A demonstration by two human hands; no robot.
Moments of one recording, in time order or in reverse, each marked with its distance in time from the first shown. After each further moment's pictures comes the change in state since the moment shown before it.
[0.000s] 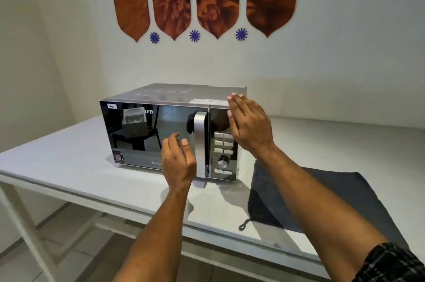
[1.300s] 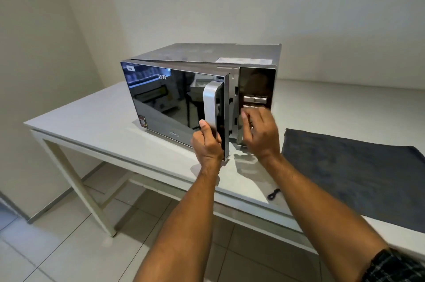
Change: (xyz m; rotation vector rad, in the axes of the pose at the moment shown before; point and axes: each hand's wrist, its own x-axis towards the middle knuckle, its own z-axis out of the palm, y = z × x) left_hand -0.038 -0.018 0.011 -0.476 -0.048 -0.466; right_hand -0.094 -0.066 0.064 0.410 0.134 0.191
